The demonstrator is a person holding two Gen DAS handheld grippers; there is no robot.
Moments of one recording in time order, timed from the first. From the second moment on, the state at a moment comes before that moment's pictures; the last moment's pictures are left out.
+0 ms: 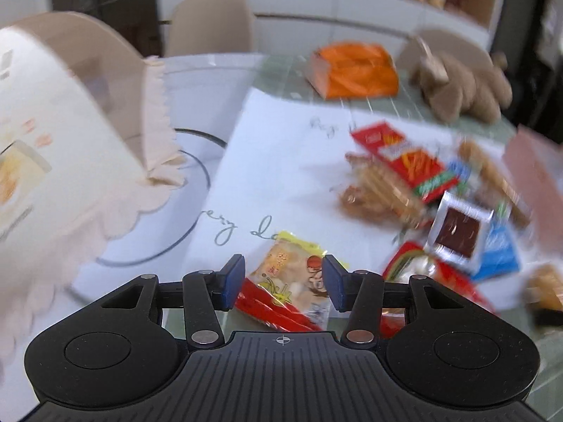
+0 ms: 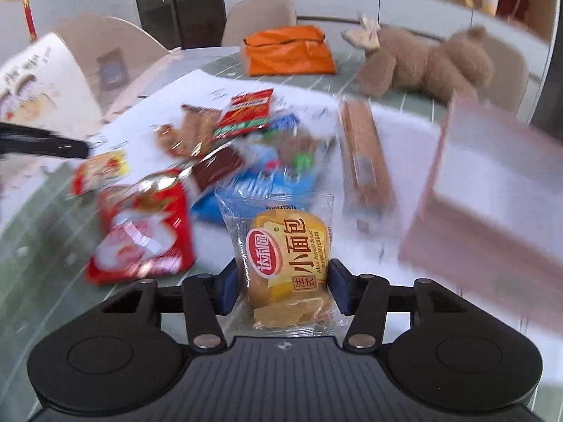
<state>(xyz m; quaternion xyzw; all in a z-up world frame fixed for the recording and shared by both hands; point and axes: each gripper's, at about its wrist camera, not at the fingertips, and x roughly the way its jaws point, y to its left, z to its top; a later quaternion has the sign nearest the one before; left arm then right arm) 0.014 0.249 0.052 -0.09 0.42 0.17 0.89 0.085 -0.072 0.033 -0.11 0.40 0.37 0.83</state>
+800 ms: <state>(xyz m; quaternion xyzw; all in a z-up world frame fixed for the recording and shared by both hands) -0.012 0.199 0.059 0.03 0.46 0.06 0.88 0.025 -0.177 0.015 -0.12 0.40 0.25 0.87</state>
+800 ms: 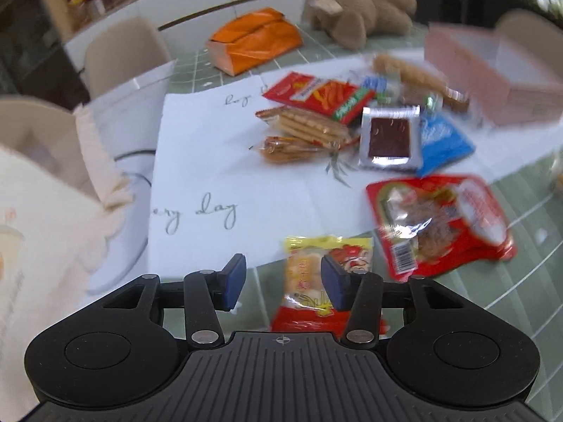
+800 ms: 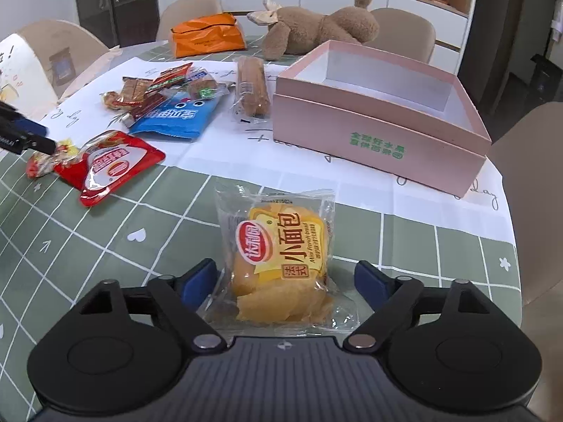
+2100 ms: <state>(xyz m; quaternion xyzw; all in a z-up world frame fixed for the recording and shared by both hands) -0.047 0.147 0.073 -0.05 0.48 0.03 0.88 0.028 -0.191 0.017 -0.05 0.41 0.25 0.88</state>
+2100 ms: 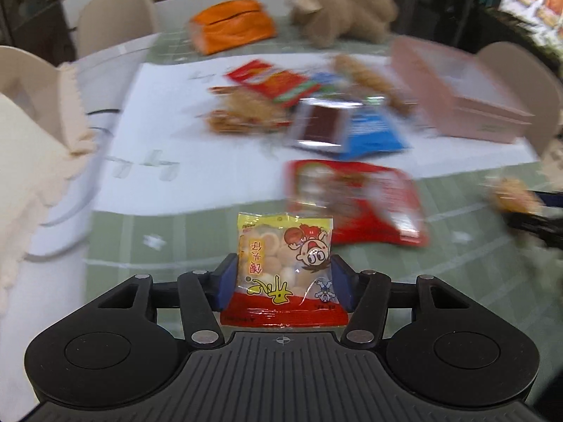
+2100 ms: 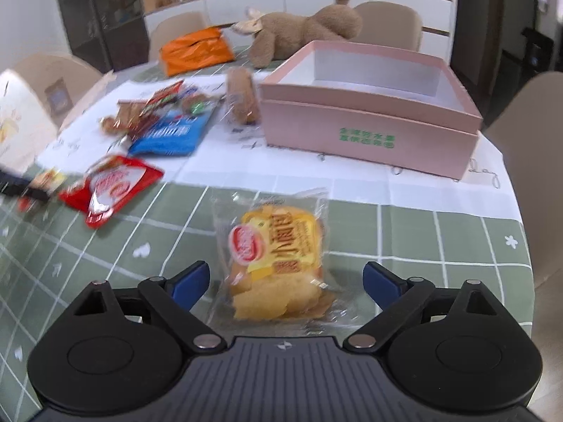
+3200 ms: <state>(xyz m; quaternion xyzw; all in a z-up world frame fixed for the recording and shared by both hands) 0.229 0.031 0.099 -0.19 0.37 -0.14 0.90 0.105 -0.176 0.042 -0.12 0.40 0.25 0.87</state>
